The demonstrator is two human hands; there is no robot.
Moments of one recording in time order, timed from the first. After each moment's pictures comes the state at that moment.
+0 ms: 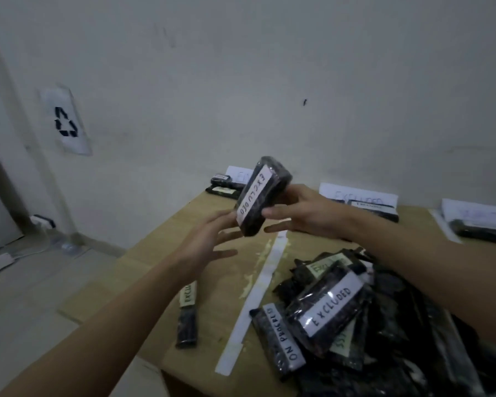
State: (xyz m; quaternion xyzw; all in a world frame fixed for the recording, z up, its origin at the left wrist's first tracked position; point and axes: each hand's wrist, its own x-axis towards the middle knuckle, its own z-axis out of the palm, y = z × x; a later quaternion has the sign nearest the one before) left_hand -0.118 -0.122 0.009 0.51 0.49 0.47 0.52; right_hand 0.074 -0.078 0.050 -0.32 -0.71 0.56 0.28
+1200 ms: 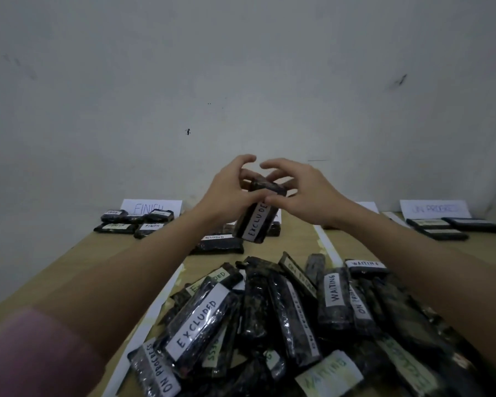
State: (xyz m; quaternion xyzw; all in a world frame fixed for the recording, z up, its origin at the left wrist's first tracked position) left_hand 0.092 -0.097 0.098 0.79 0.31 0.42 0.32; right_hand 0.247 -0.151 0.103 -0.53 -0.74 0.08 0.41
